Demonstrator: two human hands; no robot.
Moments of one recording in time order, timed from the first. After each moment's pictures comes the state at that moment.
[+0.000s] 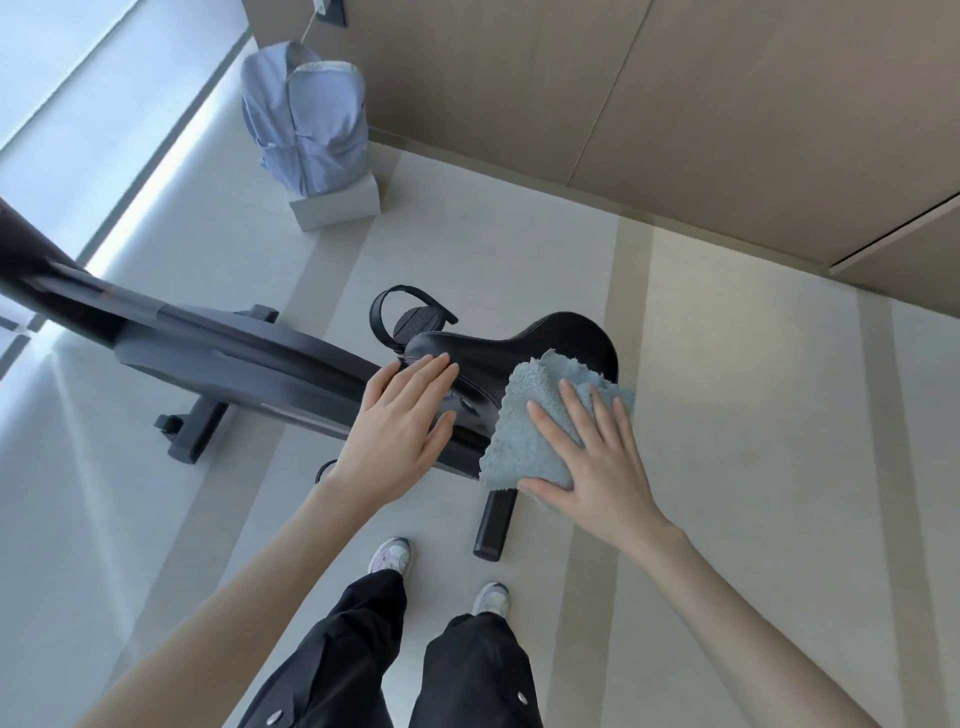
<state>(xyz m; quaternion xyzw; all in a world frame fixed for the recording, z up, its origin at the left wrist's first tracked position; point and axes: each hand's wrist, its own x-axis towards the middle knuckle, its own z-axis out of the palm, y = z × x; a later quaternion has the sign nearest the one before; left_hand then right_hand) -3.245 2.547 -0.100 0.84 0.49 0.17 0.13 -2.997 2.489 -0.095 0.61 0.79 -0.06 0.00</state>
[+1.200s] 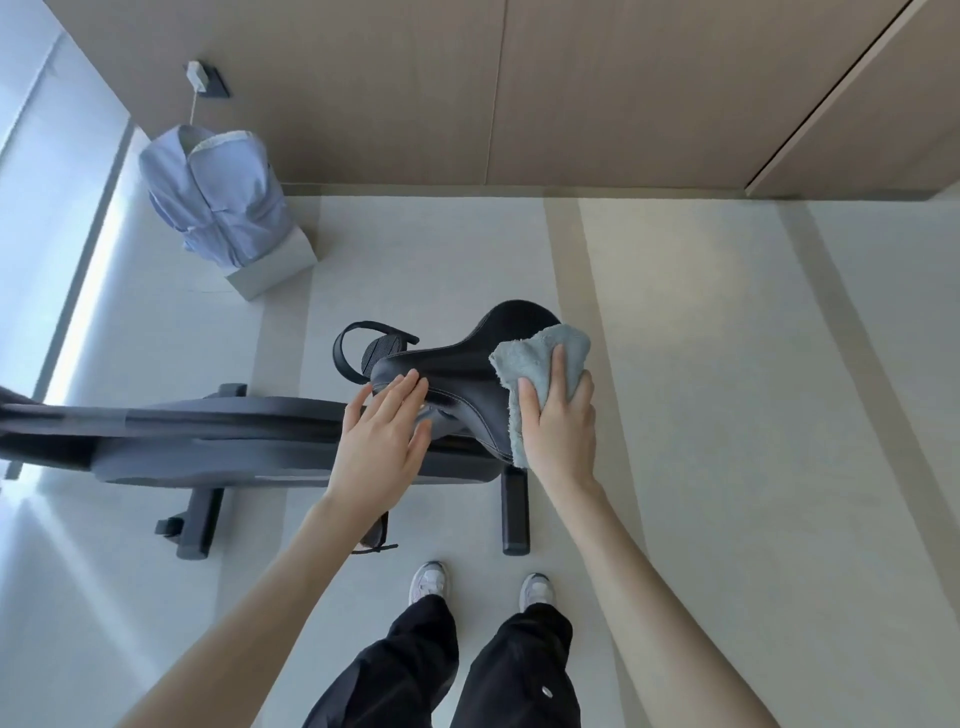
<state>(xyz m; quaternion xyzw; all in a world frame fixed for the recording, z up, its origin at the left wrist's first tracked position) -3.248 2.557 -0.091 0.87 0.46 0.10 0.13 -3.058 2.503 -0.094 0.88 0.41 -0.12 -0.20</state>
